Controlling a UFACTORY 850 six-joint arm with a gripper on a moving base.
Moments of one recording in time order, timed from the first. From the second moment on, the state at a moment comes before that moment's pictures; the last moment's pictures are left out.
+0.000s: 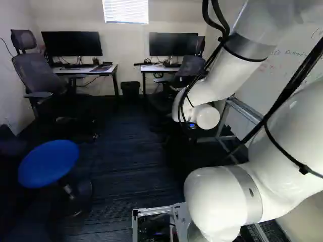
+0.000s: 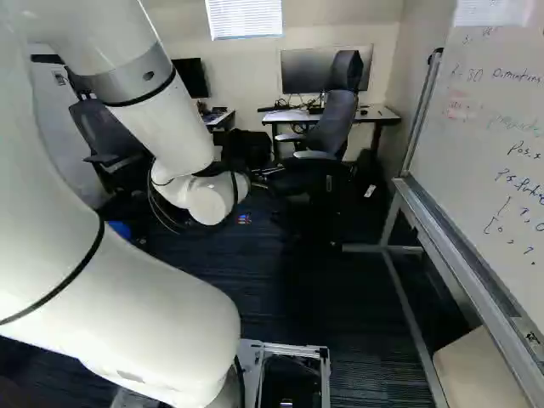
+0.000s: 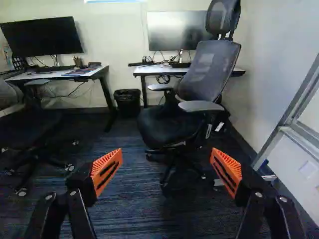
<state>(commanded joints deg) -1.9 11.1 -14.4 1.8 50.2 0.0</state>
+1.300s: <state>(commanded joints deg) 0.0 16.0 -5.0 0.0 50.0 0.0</state>
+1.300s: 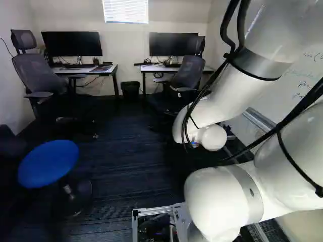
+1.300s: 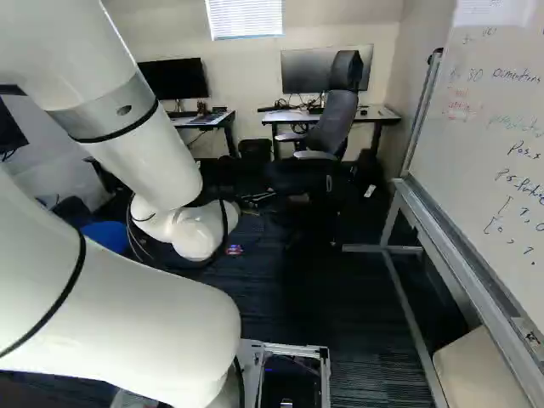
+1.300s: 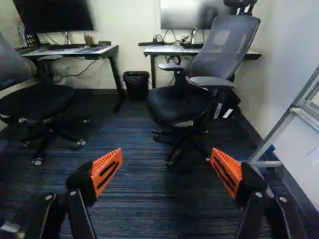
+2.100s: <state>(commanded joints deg) 0.0 16.0 -5.0 0.0 50.0 0.0</state>
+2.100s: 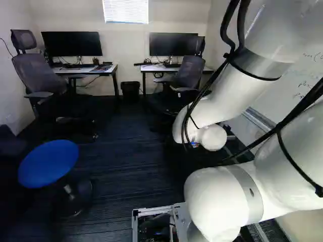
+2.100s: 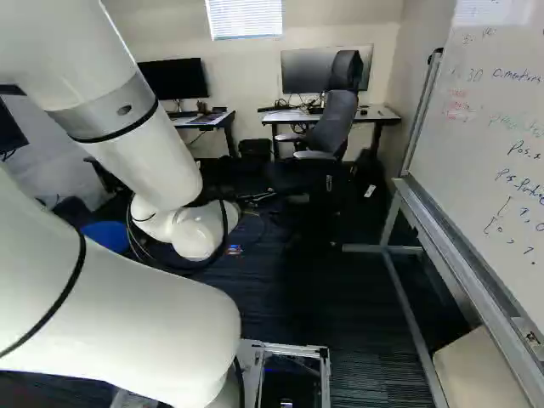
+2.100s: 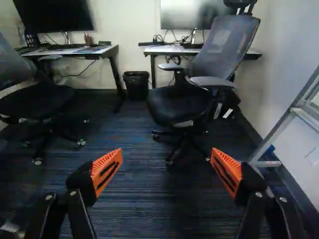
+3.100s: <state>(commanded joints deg) 0.0 16.0 -5.0 0.0 50.0 0.0</state>
